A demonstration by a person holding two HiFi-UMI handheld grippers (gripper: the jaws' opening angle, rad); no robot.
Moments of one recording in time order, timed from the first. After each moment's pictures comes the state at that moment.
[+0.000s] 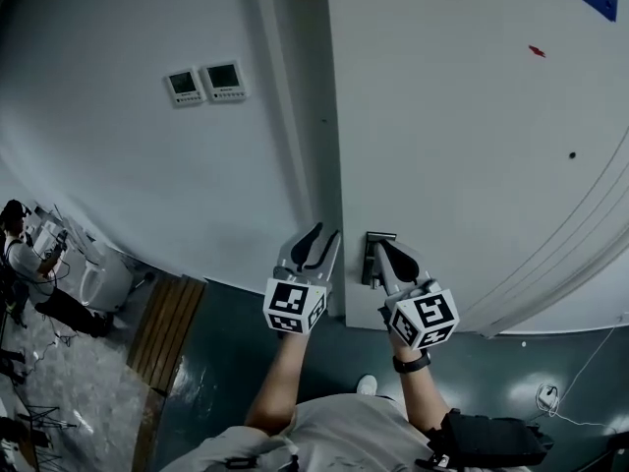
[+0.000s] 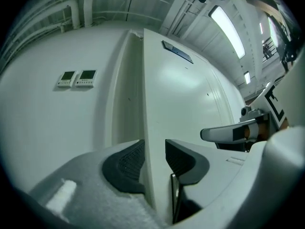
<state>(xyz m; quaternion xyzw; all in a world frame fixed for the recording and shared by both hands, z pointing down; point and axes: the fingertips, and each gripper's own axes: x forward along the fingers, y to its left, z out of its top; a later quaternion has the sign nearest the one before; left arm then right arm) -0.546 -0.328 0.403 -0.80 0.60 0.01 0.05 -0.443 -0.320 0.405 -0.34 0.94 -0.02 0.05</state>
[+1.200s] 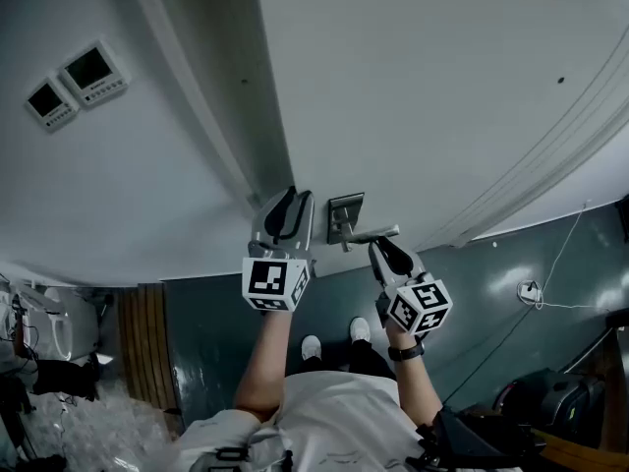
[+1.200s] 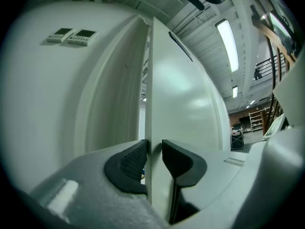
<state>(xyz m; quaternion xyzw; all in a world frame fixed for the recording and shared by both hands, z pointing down) -0.528 -0.398 0.453 -0.86 0.50 0.04 0.01 -0.382 -0.323 0.561 -0.51 0.84 -0.19 -0.01</state>
